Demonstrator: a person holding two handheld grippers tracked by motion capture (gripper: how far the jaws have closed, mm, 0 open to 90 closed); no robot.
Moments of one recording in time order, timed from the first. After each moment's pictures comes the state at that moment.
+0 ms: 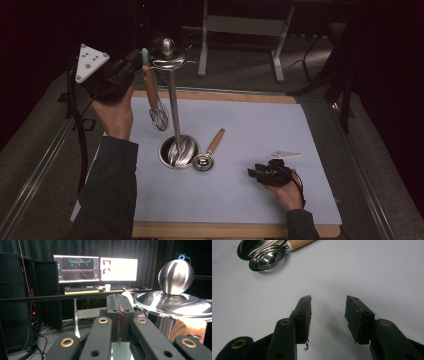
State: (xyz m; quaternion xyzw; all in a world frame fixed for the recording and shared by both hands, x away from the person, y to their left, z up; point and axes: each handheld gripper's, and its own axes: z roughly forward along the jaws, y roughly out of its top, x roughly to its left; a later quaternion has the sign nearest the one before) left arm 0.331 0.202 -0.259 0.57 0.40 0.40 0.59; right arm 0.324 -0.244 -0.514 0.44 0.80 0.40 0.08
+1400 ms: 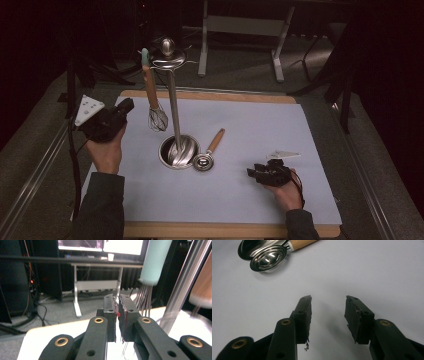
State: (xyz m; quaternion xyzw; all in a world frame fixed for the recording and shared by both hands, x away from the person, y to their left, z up) left arm 0.315 0.244 -0.386 0.61 0.47 0.33 0.54; right arm 0.324 -0.241 -0.512 0.44 0.80 0.40 0.08
